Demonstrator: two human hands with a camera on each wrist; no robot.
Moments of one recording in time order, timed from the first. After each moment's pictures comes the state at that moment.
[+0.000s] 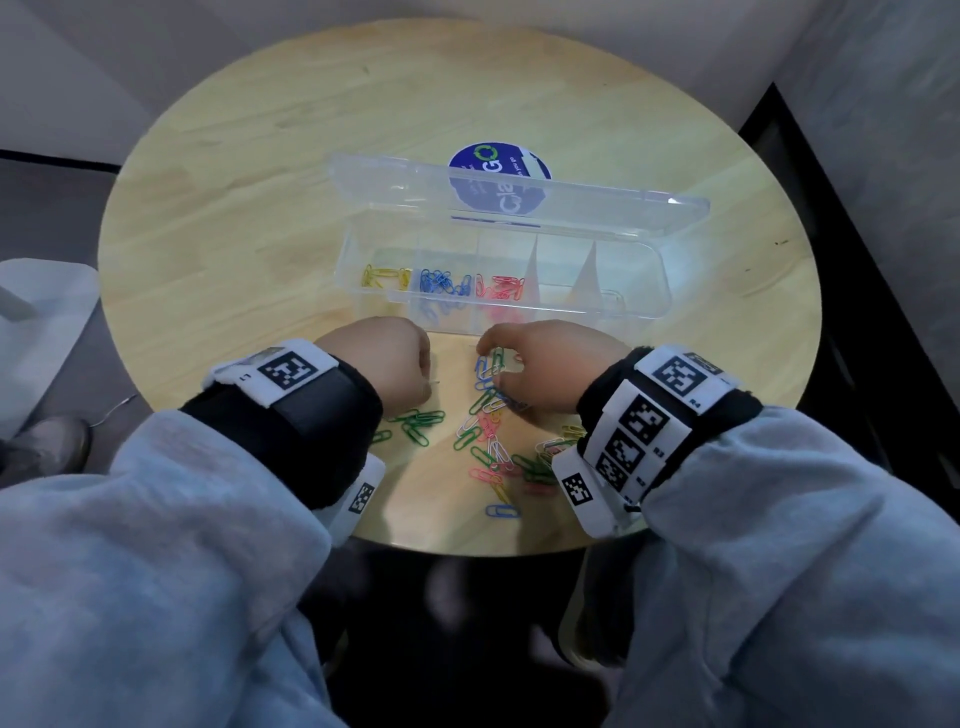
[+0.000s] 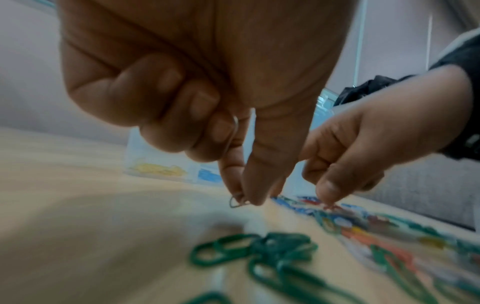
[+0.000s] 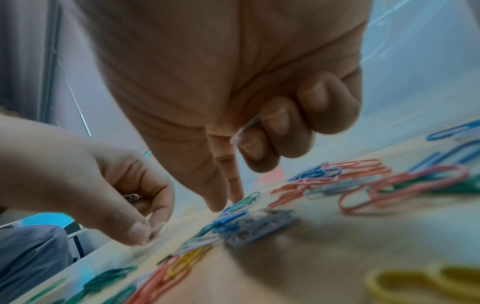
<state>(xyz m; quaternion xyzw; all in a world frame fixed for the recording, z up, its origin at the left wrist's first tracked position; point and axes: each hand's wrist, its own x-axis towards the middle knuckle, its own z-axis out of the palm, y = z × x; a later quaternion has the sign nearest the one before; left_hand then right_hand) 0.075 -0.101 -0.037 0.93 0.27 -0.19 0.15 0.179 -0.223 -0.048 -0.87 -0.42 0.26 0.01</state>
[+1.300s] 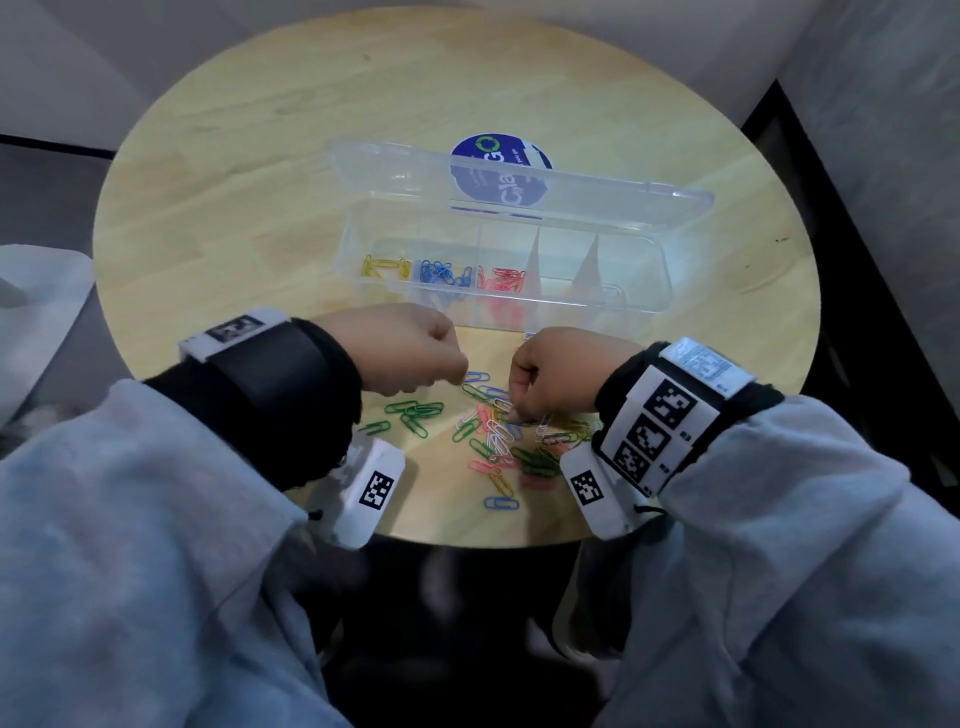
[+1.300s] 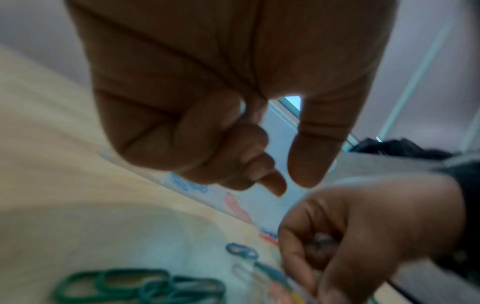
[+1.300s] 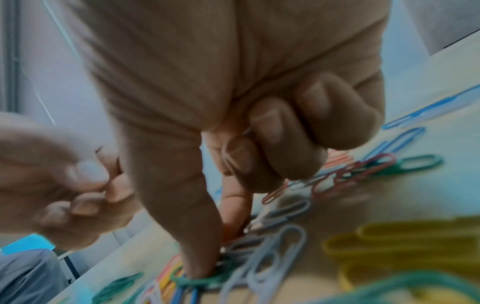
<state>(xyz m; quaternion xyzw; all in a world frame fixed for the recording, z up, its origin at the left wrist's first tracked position) 0.078 -0.101 -0.026 0.84 0.27 -0.22 0.42 0.179 -0.231 -0.044 -0.84 -0.41 0.35 0.00</state>
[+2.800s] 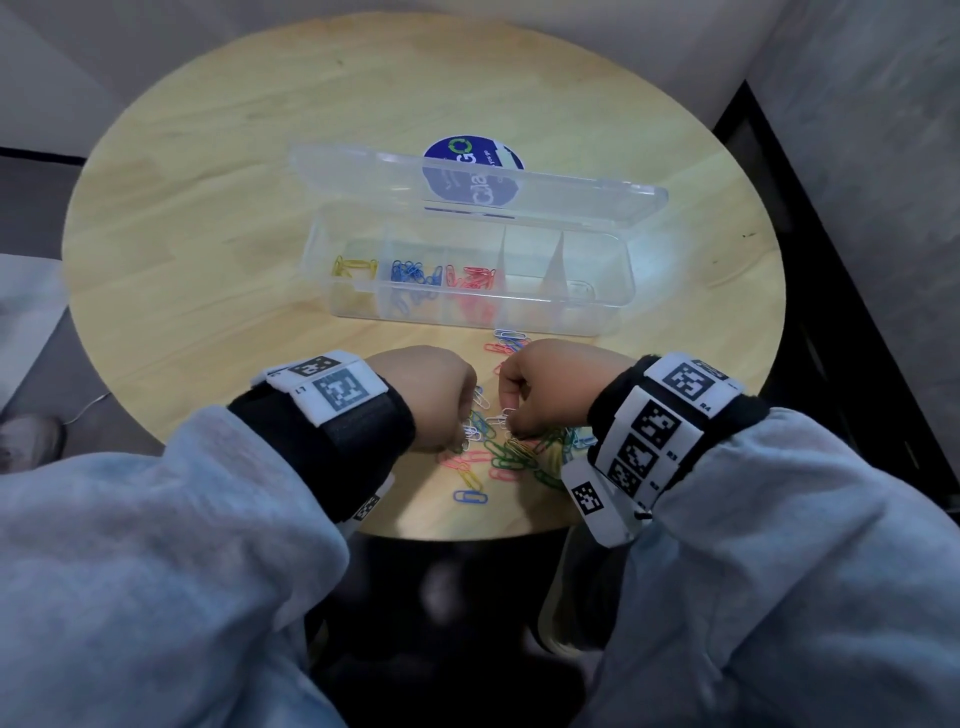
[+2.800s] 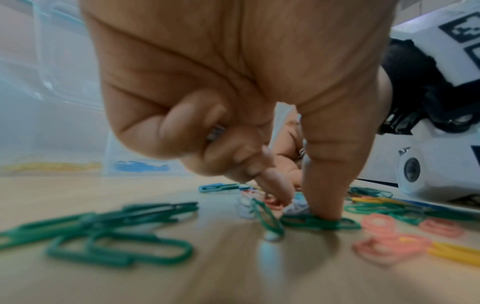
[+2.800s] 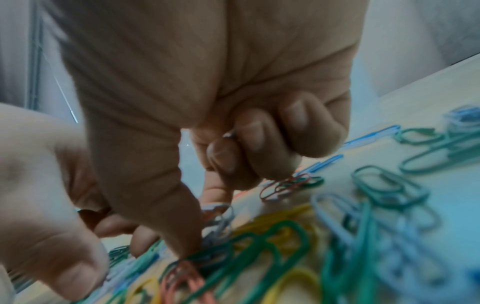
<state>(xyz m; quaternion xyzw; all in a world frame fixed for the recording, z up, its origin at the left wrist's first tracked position) 0.085 -0.152 -0.044 0.95 0.15 -0.25 0.14 0.177 -0.257 -0.044 -0.84 -0.43 0.33 0.00</state>
